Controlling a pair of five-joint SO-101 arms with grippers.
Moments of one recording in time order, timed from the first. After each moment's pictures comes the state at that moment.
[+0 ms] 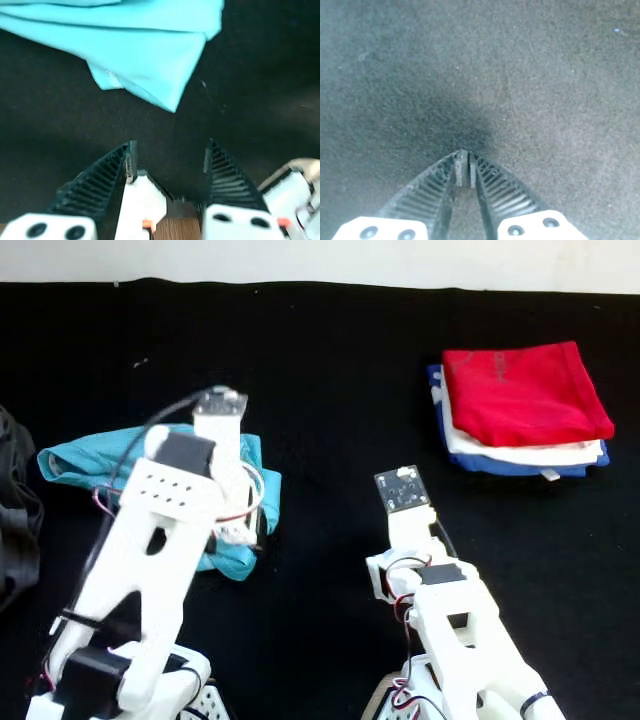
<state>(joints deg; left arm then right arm) 9.9 -21.5 28.0 86.5 -13.5 -14.1 -38.1 79.3 32.0 7.8</state>
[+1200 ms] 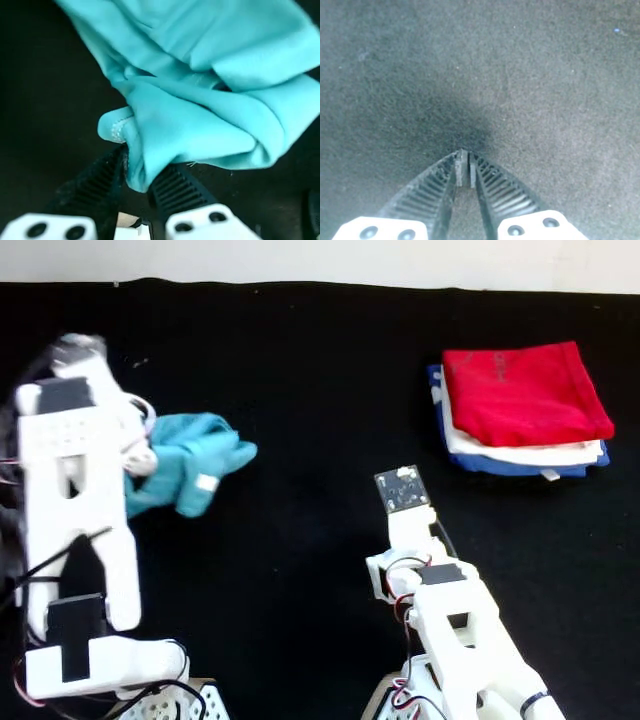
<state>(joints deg) -19.1 -5.2 0.2 88.7 -16.3 -14.1 -38.1 79.3 32.0 7.8</state>
